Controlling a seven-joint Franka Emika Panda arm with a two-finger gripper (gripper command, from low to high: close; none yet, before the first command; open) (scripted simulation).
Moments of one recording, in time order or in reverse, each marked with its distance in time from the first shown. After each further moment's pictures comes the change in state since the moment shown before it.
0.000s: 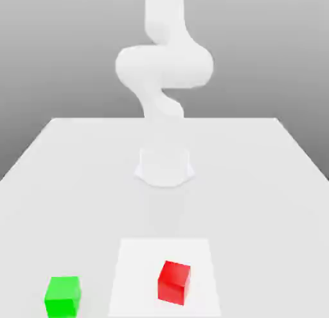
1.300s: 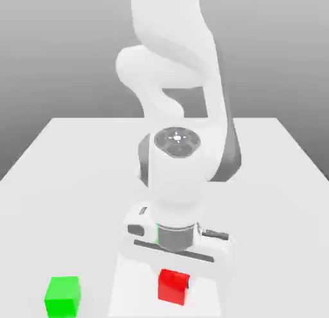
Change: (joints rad) arm -0.054 0.955 0.080 -0.232 -0.055 0.465 0.341
